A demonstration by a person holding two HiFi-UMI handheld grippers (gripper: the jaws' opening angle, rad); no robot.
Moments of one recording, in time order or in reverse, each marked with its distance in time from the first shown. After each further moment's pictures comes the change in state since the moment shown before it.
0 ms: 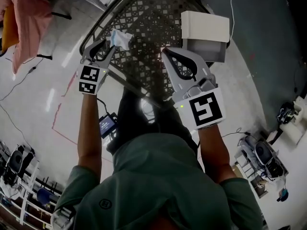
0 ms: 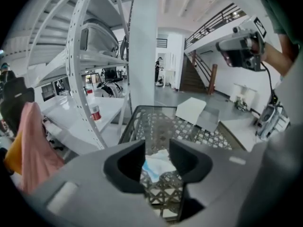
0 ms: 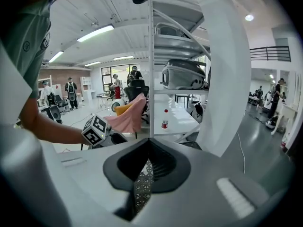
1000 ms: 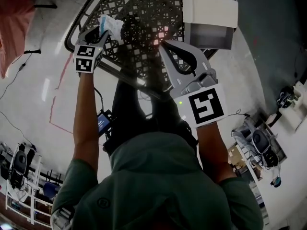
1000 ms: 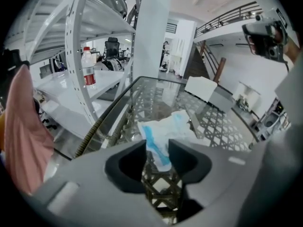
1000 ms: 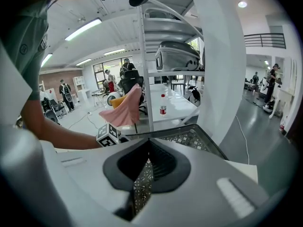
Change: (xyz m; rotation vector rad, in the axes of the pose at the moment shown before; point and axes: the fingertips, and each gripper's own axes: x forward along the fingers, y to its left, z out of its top) left arm 0.116 0.023 -0.121 -0.122 0.182 -0.048; right arm 0.051 -0.013 -0.084 0.114 0.106 -0.014
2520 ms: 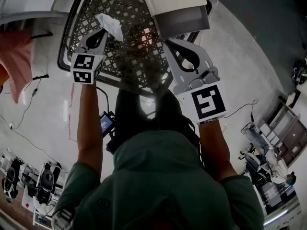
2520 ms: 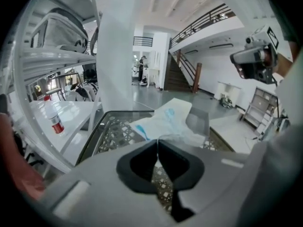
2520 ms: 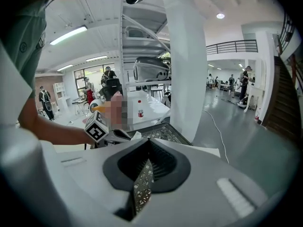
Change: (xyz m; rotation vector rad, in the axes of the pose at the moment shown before) left arm -0.048 -0.146 0.165 0.231 -0.166 -0.112; right arm -0.155 -0.058 -0.014 0.106 -0.103 -0.222
